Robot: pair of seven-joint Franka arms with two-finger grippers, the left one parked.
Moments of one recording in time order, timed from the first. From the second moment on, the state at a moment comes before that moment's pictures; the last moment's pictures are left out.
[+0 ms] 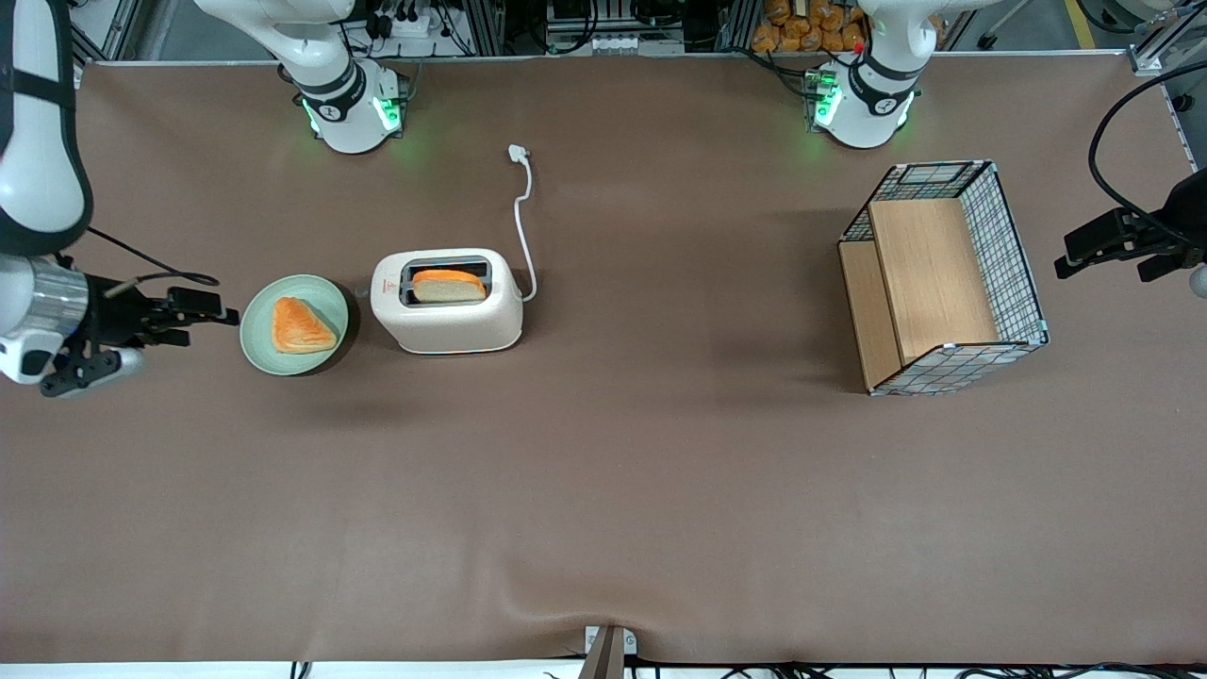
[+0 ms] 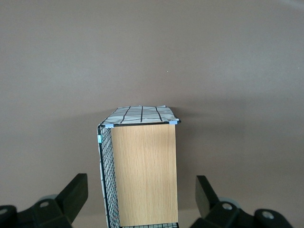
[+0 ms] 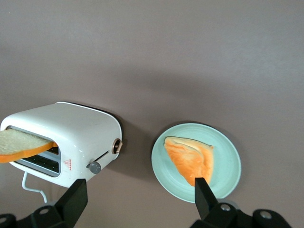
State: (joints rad) arm -0.05 0.19 -0.11 -1.72 0.28 1.70 -0.44
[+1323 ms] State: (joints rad) arm 0.00 0.14 -0.10 -1.43 -0.02 1.50 -0.24
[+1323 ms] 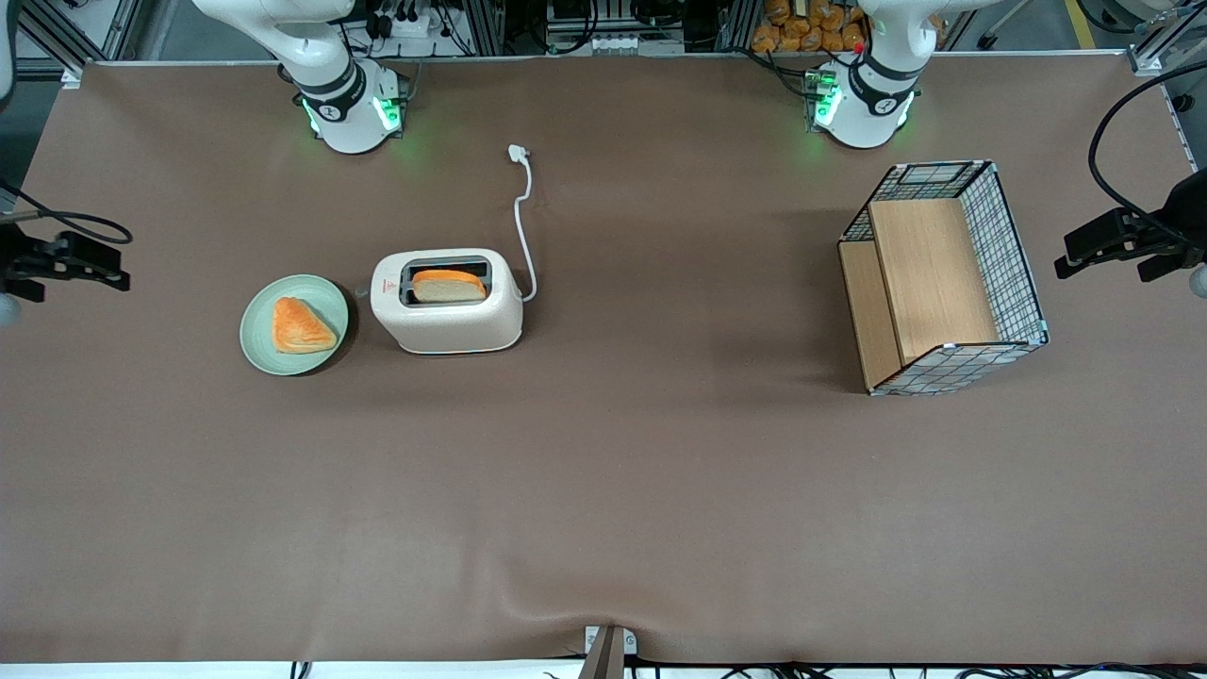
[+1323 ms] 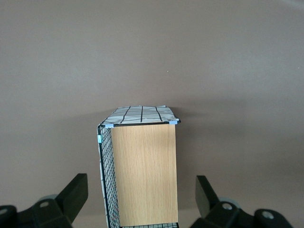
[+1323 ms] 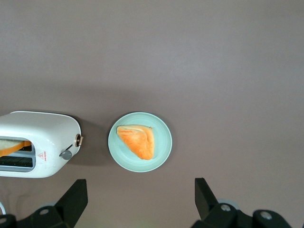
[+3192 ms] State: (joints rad) arm 0.00 -0.01 -0.09 -1.58 0.03 1.48 0.02
